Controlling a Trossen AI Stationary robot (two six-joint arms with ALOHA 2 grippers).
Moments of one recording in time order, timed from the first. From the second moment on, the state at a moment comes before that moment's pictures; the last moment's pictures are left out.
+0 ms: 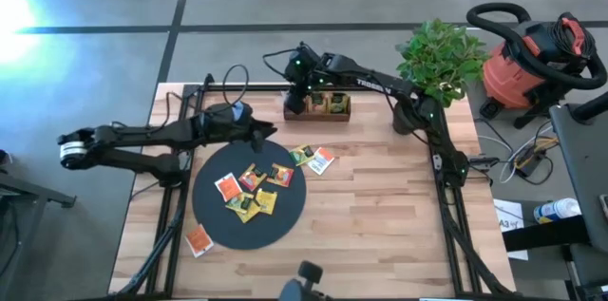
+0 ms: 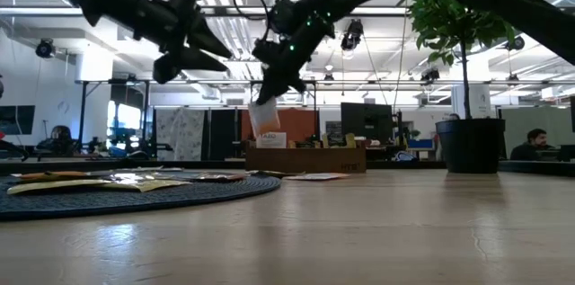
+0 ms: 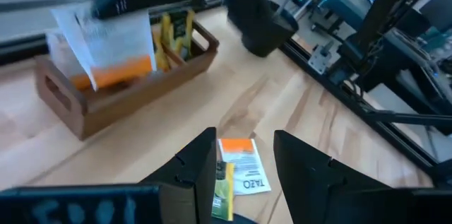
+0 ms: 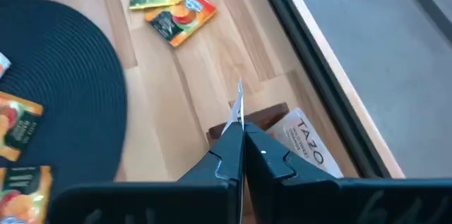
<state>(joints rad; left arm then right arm) 0.30 1.00 0.57 0.10 -0.04 -0.54 -0.48 2.27 2.12 -0.74 -0.17 -0.04</state>
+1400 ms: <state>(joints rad) 0.30 0.90 0.57 0.00 -0.16 -0.54 -0.55 2.27 1.84 -0.42 -0.21 -0.15</state>
